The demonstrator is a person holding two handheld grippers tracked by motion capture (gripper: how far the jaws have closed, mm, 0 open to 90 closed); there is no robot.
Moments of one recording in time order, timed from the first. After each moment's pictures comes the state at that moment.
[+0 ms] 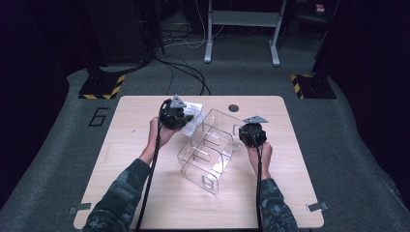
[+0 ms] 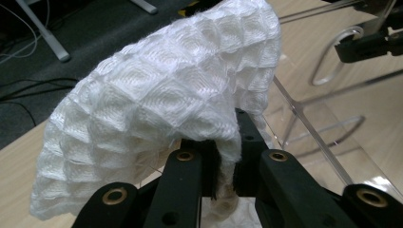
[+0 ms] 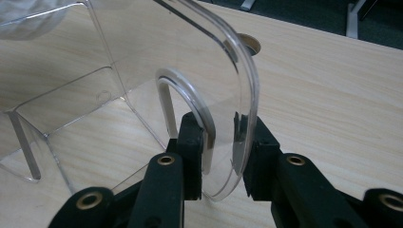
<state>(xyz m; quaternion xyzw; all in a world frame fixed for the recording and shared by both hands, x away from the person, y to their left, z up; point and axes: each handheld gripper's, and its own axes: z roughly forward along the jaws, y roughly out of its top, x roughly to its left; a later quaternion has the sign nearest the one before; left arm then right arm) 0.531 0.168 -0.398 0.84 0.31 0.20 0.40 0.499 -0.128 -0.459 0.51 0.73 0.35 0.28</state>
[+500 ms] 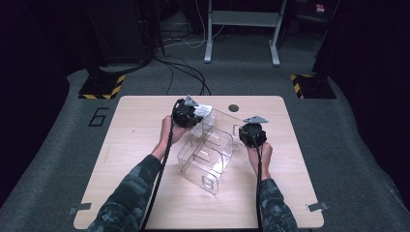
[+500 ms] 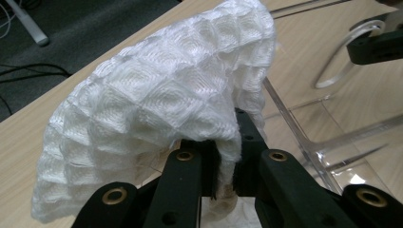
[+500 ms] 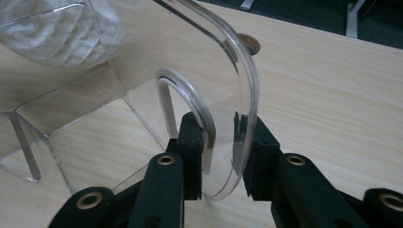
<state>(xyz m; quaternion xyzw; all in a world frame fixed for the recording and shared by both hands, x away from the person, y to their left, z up) 0.547 0.141 -0.414 0.85 0.31 0.17 0.39 0.498 -0.128 -0.459 0.51 0.73 0.34 0.28</state>
